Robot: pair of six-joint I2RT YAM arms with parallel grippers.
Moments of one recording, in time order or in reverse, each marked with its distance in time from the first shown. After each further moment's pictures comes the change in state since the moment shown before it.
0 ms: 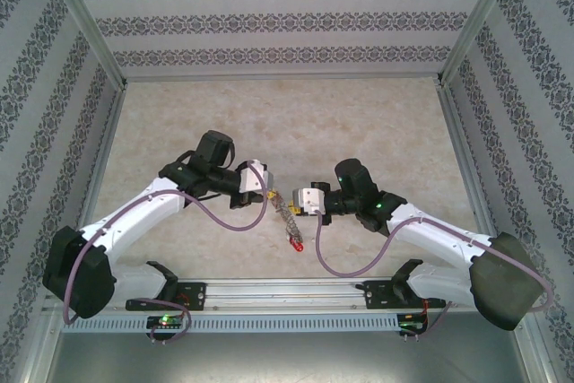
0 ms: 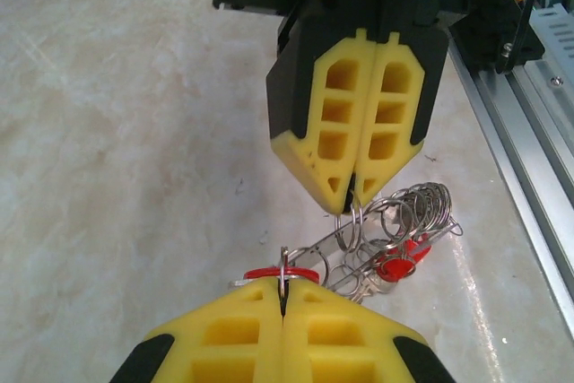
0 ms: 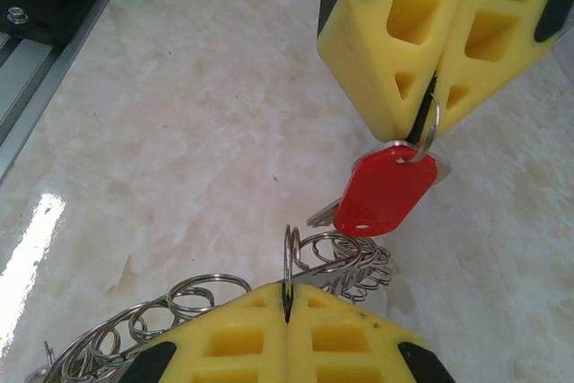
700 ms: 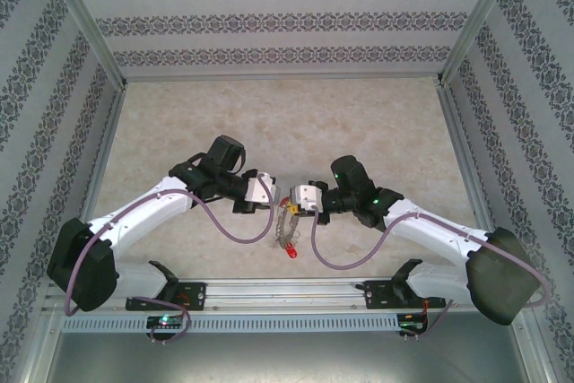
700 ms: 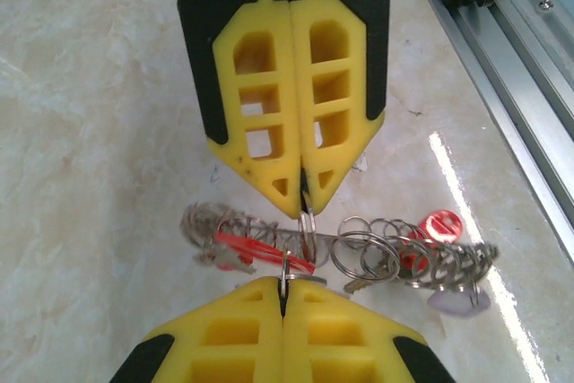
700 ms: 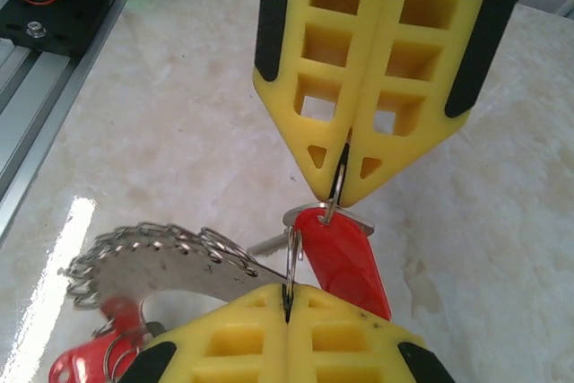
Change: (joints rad) left arm -0.059 0.040 0.007 -0.055 -0.074 0.135; right arm 0.005 0.038 0.044 -0.057 -0.024 0.037
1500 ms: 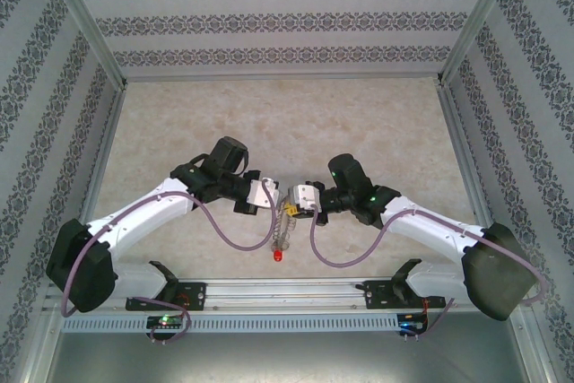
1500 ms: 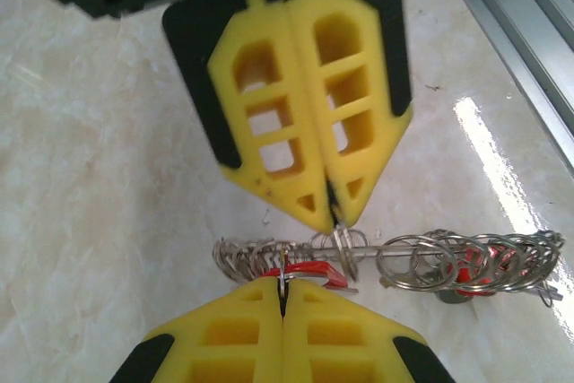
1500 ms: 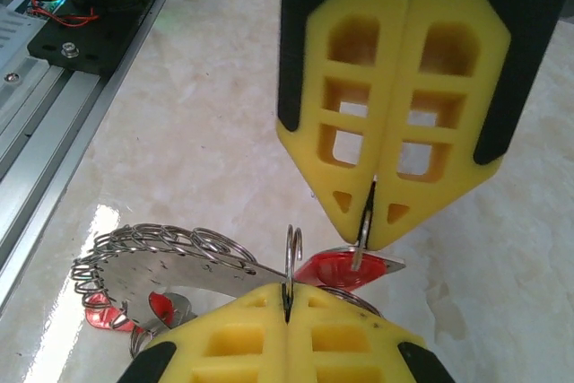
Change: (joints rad) left arm -0.039 -0.014 0.007 0.004 -0.071 0.079; right arm 0.000 0.034 0.024 -0.007 -0.059 0.003
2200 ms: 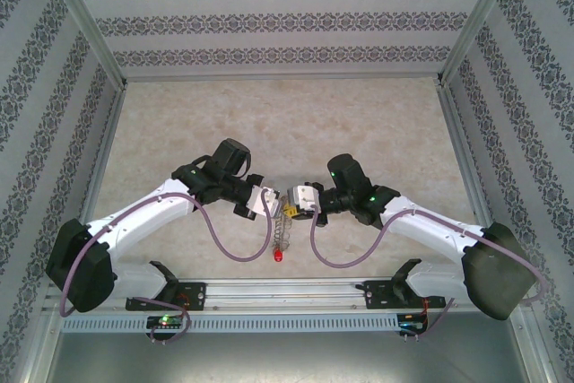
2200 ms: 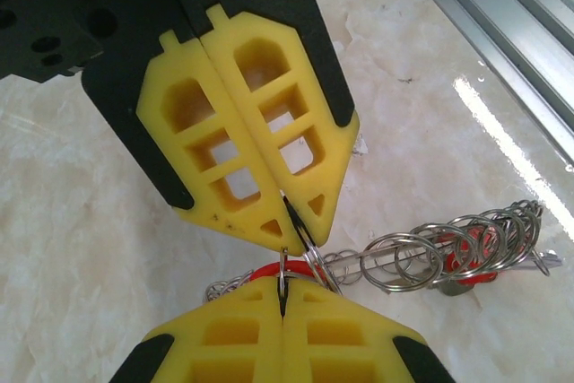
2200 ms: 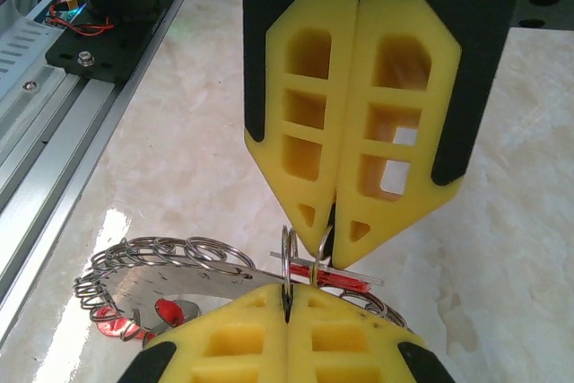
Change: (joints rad) left arm -0.019 0.005 0.004 -0.030 0.012 0.142; right arm 0.004 0.001 0.002 -0.001 -0.023 0.004
